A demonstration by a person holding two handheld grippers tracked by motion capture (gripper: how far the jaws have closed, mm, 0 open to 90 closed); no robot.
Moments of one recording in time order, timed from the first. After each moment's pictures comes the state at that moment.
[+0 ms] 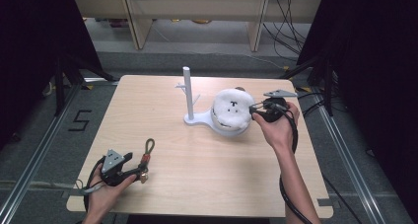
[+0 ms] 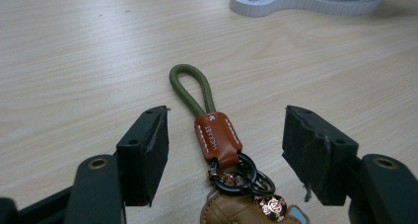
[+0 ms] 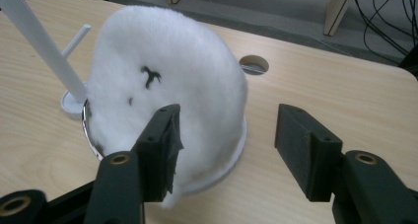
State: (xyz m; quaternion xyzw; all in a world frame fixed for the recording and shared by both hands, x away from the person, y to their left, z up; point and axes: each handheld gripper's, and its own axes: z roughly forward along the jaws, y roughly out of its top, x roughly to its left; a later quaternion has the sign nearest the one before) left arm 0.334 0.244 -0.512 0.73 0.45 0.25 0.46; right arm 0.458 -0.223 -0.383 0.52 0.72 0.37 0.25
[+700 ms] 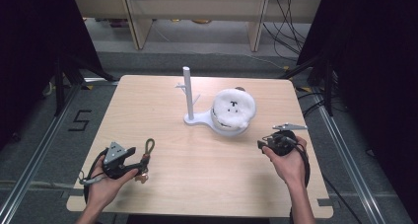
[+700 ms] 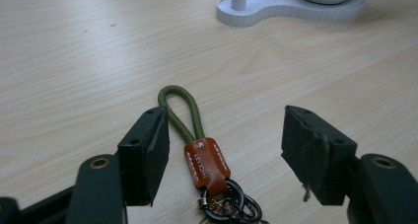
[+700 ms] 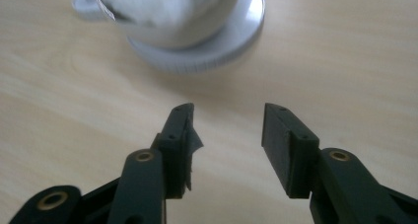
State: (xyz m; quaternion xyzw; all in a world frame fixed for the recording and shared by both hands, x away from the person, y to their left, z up) left arm 0.350 0.239 -0.490 0.75 0.43 0.23 0.44; right arm 0.390 -0.252 -0.437 0.56 0.75 0.33 0.16
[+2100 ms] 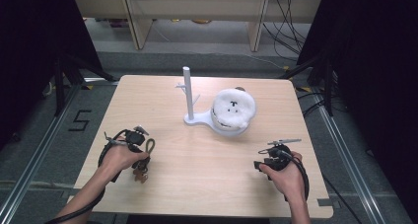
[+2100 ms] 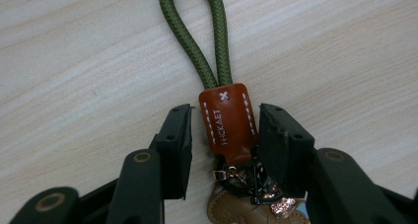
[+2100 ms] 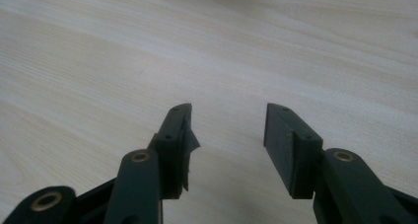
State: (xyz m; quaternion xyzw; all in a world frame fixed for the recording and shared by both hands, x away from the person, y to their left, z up) left arm 0.418 0.204 -0.481 0.82 0.54 0.06 0.14; right arm 0.366 -0.249 -0.465 0.56 0.78 0.29 0.08
